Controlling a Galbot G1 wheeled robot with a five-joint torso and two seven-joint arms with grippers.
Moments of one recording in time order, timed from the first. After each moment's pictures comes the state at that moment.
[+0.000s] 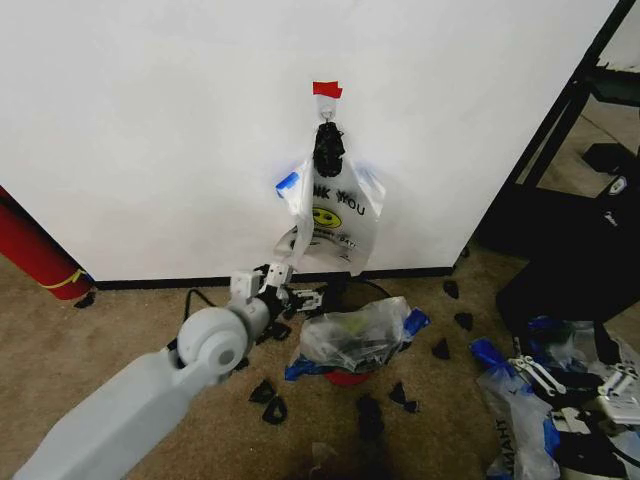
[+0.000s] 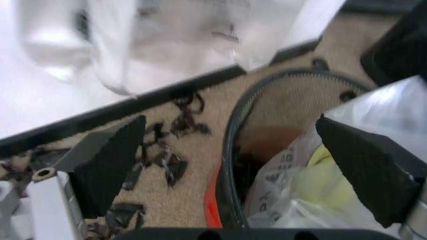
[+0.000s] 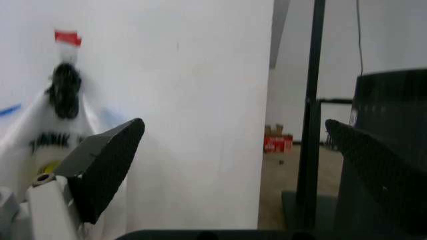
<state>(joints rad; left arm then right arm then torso) 0.67 -0.90 0.22 -1.92 -1.05 0.56 -0.39 -1.99 1.41 0.77 2.25 0.26 0.65 0.01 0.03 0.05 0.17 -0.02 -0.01</state>
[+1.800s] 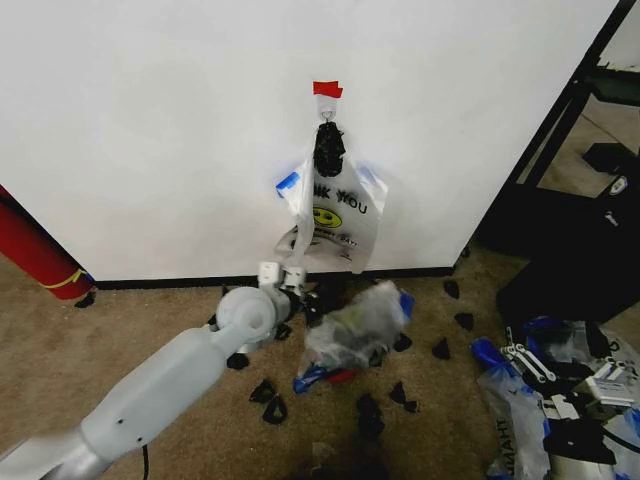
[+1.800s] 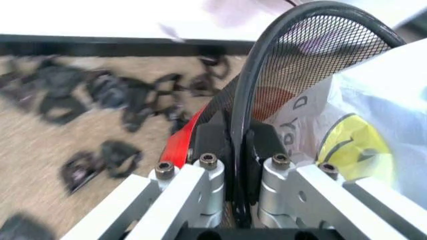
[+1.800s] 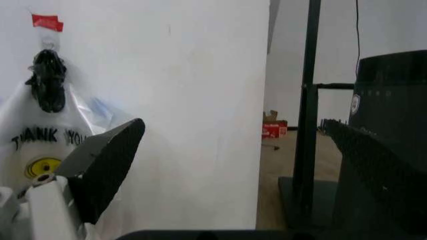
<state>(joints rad) 0.67 -0.98 0.12 -1.89 -1.44 0.62 -0.74 -1.92 1.39 0.73 2.28 0.24 0.52 0.09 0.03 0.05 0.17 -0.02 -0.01</state>
